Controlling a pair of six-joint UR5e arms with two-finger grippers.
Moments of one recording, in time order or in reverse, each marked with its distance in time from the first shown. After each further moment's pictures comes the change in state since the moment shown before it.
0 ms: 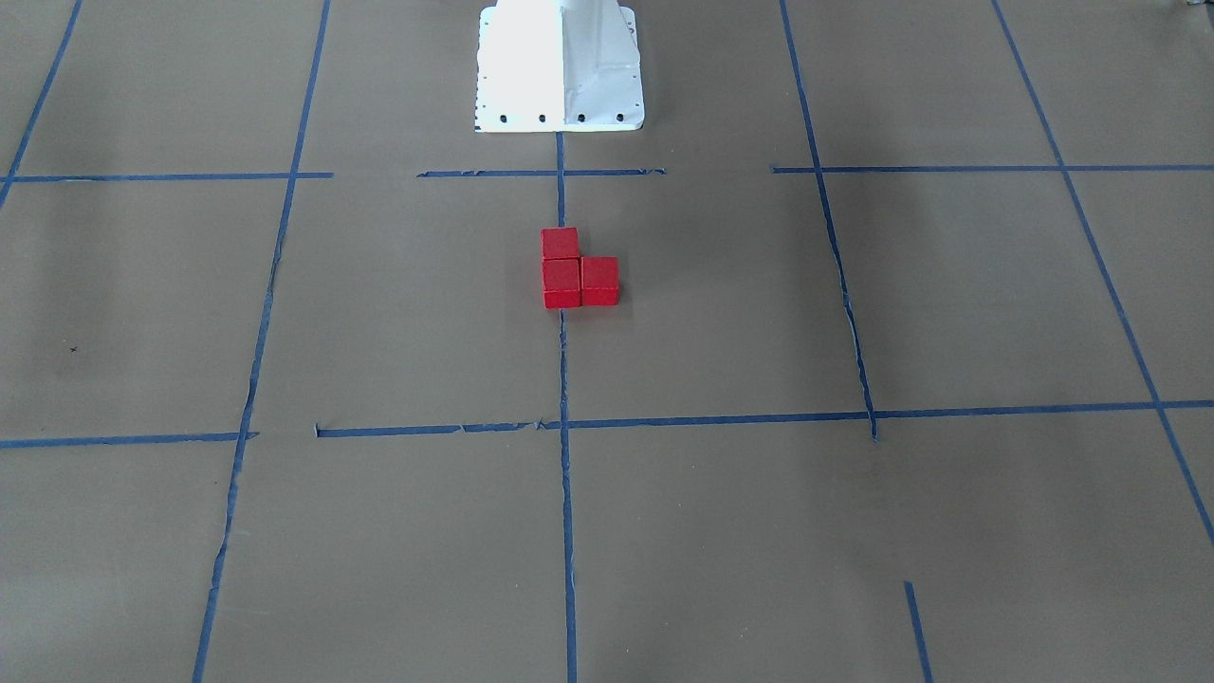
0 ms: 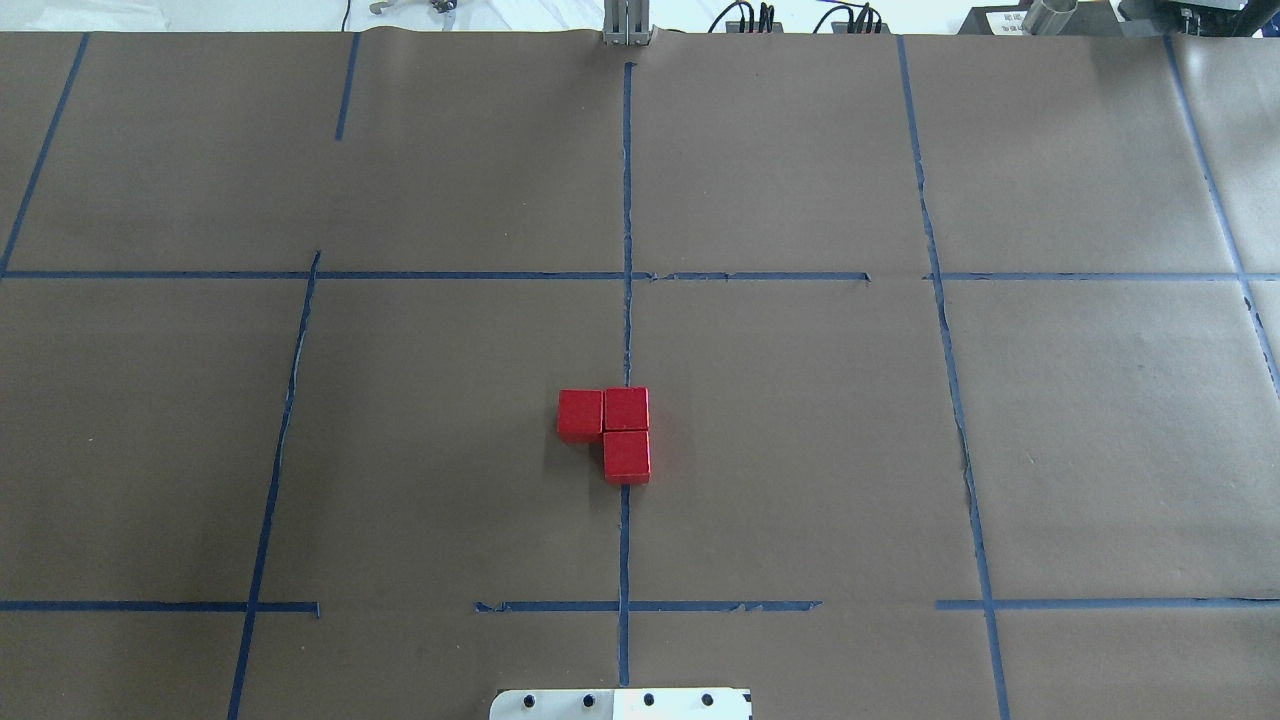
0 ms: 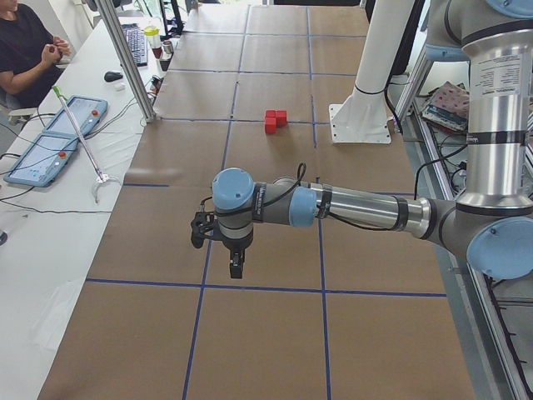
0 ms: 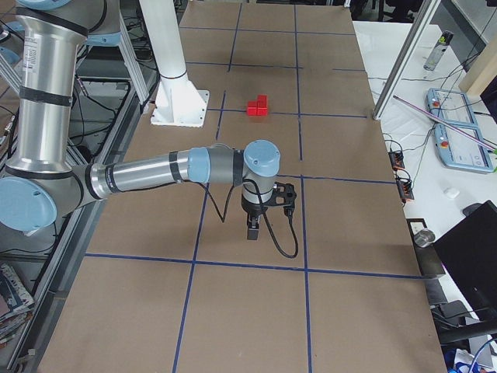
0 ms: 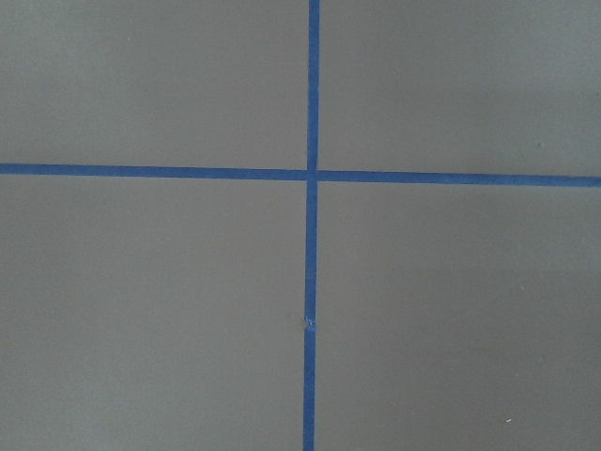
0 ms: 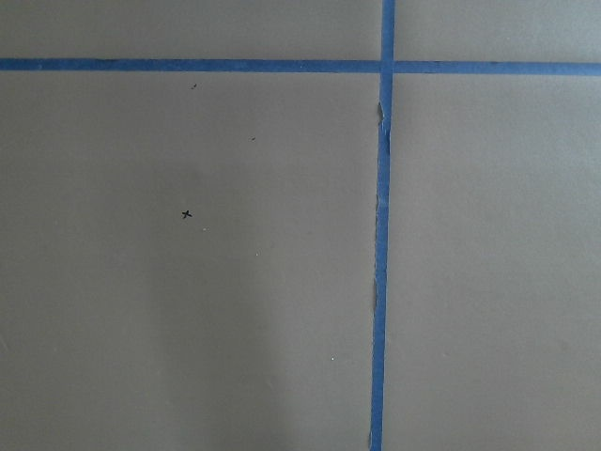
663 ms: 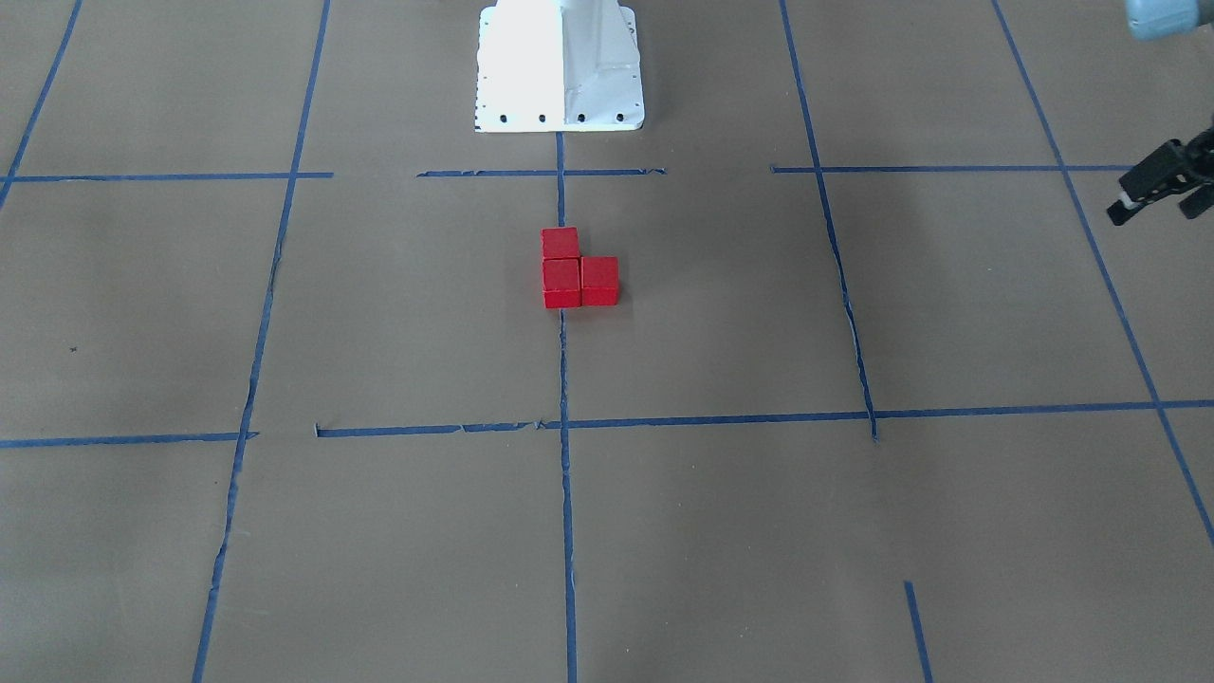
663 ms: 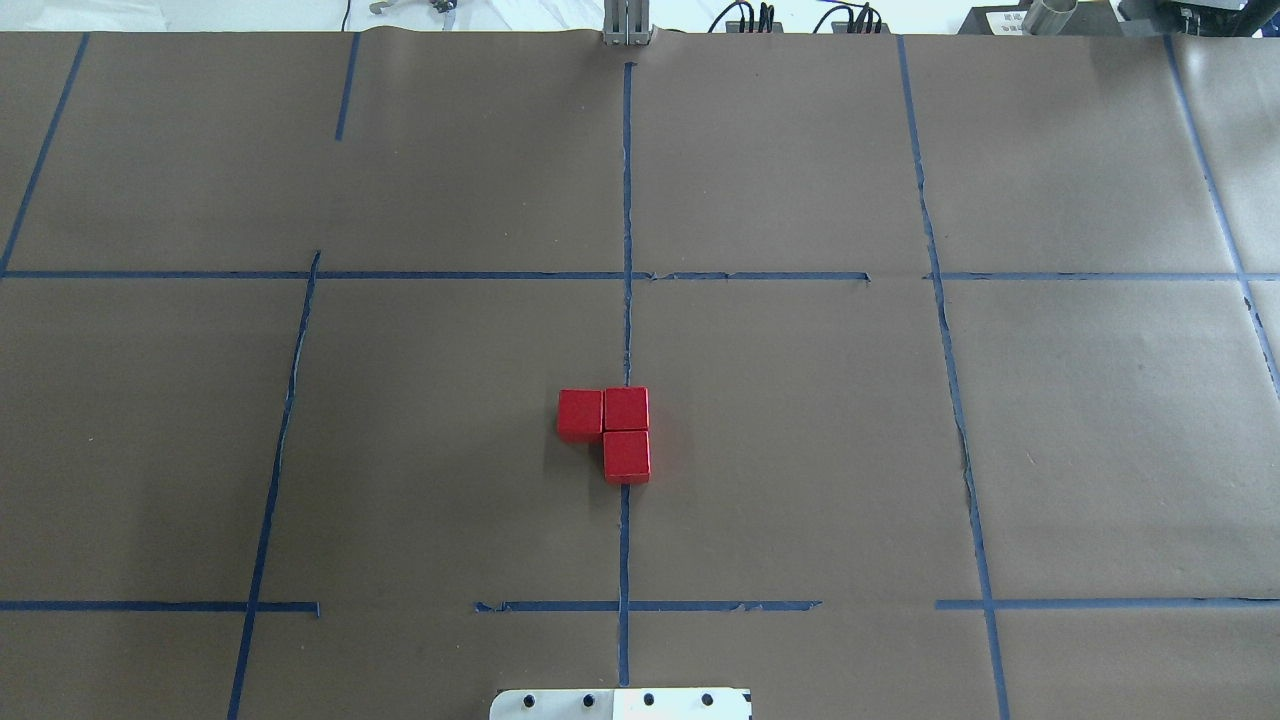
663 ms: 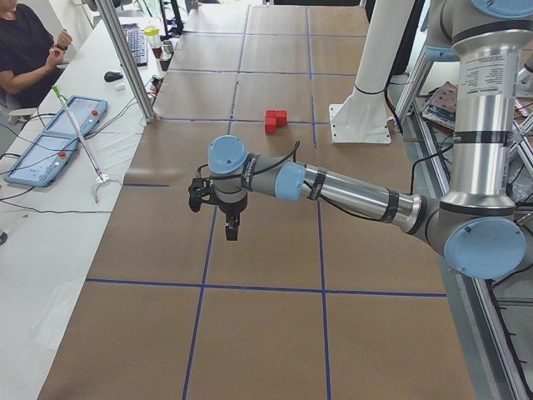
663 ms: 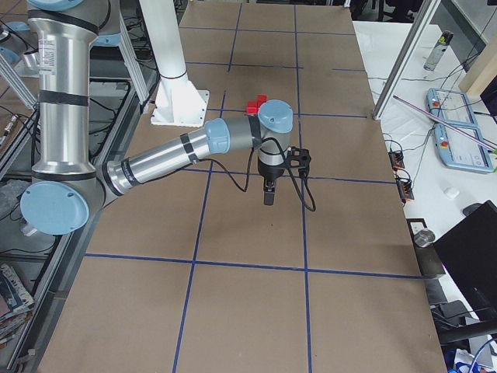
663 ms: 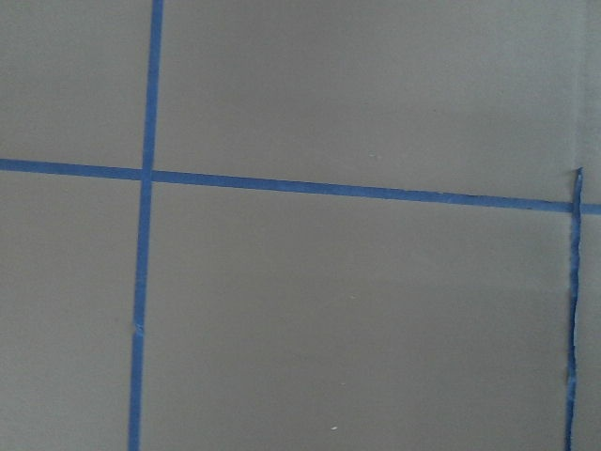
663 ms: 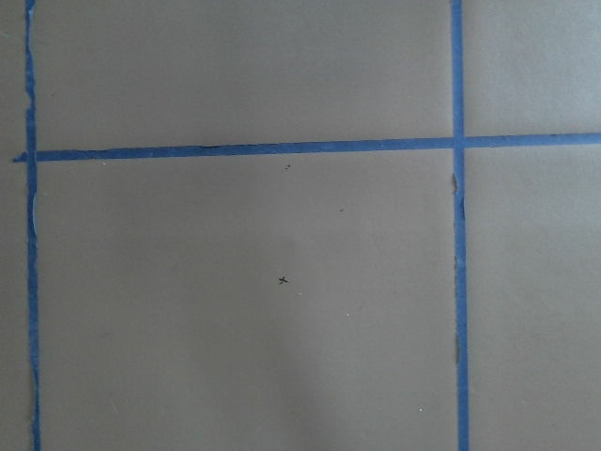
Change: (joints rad) left arm 0.065 -0.049 -0.080 -0.005 -0.074 -0.130; right arm -0.049 0.092 0.076 -0.008 -0.019 0.196
